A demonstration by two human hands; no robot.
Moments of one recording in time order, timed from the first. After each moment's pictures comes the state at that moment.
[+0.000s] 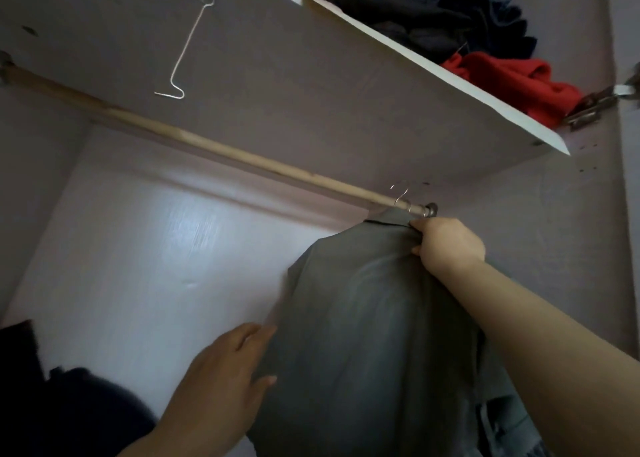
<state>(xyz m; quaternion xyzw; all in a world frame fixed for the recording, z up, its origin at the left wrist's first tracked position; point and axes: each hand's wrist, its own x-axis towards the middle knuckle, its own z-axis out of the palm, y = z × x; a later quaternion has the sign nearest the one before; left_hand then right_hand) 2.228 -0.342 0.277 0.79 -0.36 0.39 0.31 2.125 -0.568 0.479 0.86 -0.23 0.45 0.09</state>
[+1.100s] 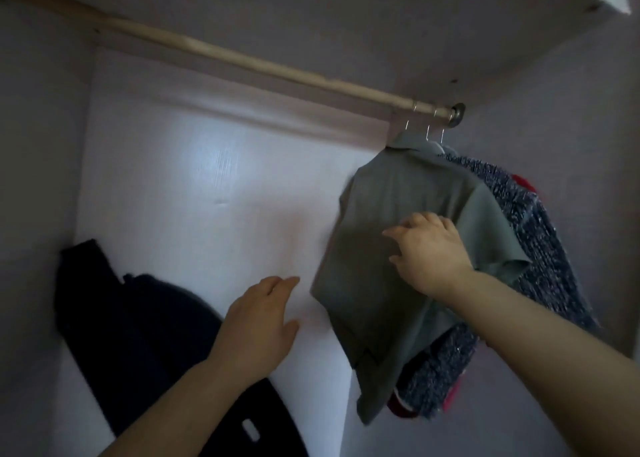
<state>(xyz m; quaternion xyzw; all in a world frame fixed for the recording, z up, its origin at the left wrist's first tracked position) 2.202 -0.331 0.221 0.84 -0.35 0.29 0.29 2.122 -0.538 0.338 0.92 -0.11 0.32 0.19</state>
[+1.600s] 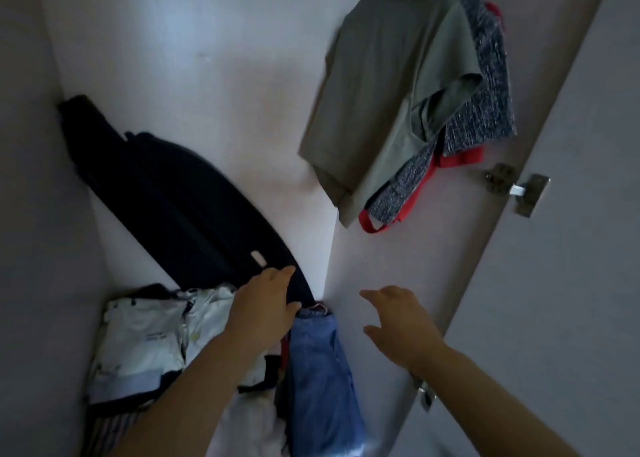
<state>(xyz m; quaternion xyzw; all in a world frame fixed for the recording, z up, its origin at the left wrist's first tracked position) 2.065 -0.296 0.048 0.91 -0.33 0.07 0.24 1.945 -0.478 0.065 0.99 -0.13 0.08 -0.04</state>
